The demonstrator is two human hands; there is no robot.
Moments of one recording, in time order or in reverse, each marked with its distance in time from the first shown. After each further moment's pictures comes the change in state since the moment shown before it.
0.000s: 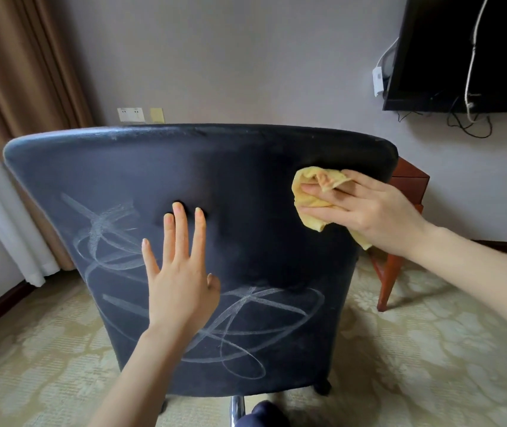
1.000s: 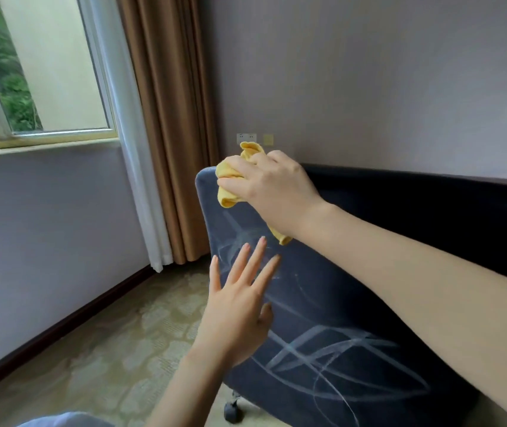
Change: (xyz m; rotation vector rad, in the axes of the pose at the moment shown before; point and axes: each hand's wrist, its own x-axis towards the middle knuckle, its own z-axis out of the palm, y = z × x) left_hand -0.029 -0.103 -0.048 0.051 -0.059 0.035; right_hand 0.296 -0.118 -0.035 0.218 0.065 0.092
